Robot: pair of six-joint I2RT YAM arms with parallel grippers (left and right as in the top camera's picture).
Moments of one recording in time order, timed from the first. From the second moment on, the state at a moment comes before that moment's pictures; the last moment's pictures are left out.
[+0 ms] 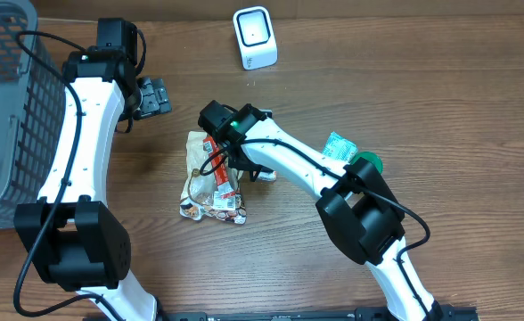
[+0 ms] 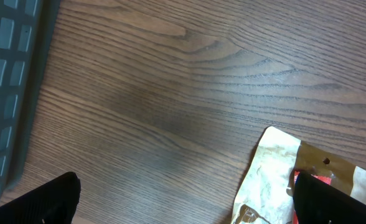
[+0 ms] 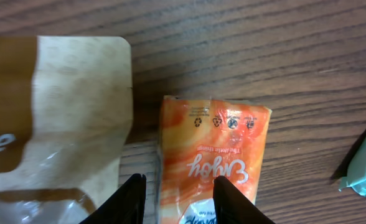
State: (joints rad) left arm 0.01 1.87 1.72 -1.14 -0.18 -0.33; right arm 0.79 2.29 1.87 -1.12 0.28 0.91
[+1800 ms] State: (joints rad) left arm 0.01 1.87 1.72 -1.14 -0.18 -0.33; right arm 0.79 2.29 1.87 -1.21 0.34 0.67
